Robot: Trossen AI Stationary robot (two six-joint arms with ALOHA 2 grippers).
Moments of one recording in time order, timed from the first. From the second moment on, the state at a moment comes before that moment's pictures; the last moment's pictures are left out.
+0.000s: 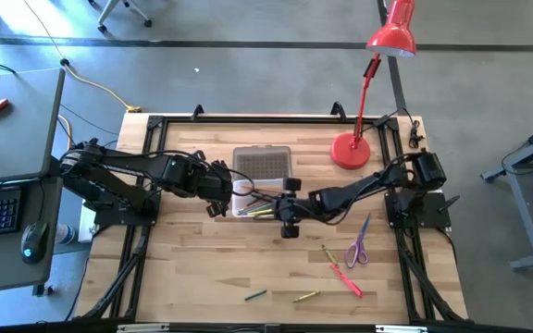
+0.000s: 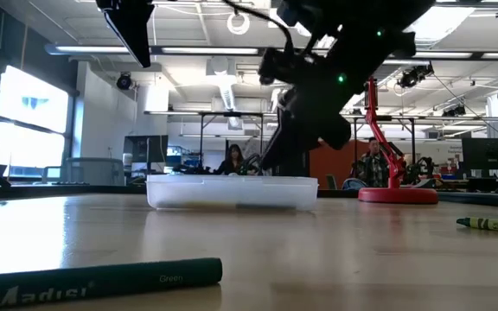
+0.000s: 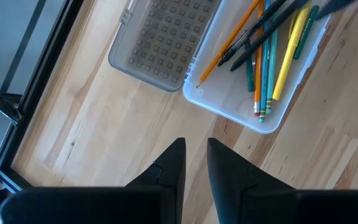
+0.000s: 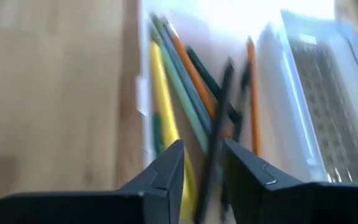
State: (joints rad) left arm -0.18 1.42 1.39 -1.28 -0.46 -0.55; right arm 0.16 1.79 1.02 -0.07 0.38 -0.03
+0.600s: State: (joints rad) left arm -0.18 1.42 1.39 -1.20 -0.24 -0.55; right arm 0.42 1.79 1.03 0.14 0.12 -0.04
